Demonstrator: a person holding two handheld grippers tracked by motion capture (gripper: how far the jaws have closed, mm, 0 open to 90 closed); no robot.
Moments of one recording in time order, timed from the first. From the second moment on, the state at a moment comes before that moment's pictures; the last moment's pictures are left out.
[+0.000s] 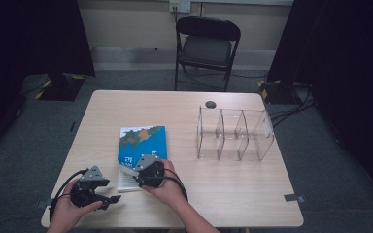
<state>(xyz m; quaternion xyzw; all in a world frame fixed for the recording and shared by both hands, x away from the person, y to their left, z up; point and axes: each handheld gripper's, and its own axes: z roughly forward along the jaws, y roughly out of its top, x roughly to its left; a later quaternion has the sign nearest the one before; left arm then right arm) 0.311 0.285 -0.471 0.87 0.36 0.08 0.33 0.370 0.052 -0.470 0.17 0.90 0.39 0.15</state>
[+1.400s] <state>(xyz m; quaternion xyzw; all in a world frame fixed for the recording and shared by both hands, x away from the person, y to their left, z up) 0.309 0.284 -0.485 0.87 0.34 0.07 0.34 0.375 0.048 -0.439 0.20 0.89 0.38 0.14</state>
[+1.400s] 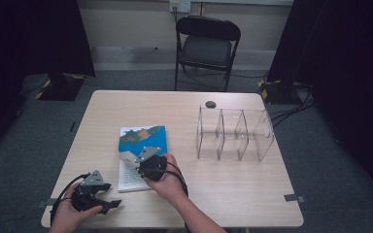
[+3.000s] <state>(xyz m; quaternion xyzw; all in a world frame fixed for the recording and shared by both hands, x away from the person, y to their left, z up) 0.309 0.256 -0.488 0.87 0.32 0.10 0.35 0.390 0.039 -0.380 0.24 0.90 0.34 0.11</state>
